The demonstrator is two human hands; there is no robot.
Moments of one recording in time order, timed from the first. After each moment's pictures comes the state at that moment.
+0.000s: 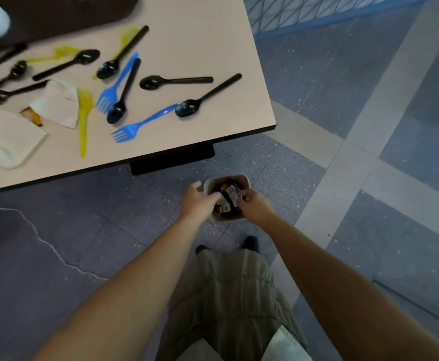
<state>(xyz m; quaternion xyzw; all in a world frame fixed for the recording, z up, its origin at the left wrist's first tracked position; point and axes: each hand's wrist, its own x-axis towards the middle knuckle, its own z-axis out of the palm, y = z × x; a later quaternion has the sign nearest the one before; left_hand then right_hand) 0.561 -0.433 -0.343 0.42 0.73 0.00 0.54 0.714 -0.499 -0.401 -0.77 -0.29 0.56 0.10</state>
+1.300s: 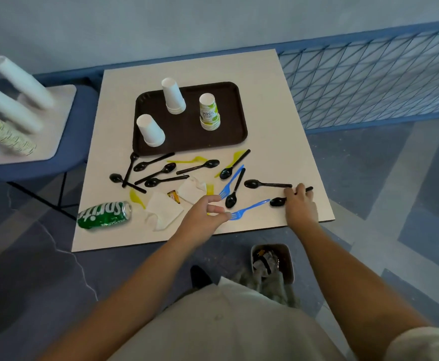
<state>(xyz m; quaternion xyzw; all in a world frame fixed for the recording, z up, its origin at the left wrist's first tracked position) 0.388 -0.295 -0.090 0.54 0.61 0.09 0.56 0.665 -0.328 -0.203 -0.83 -0.53 0.17 -0.05</state>
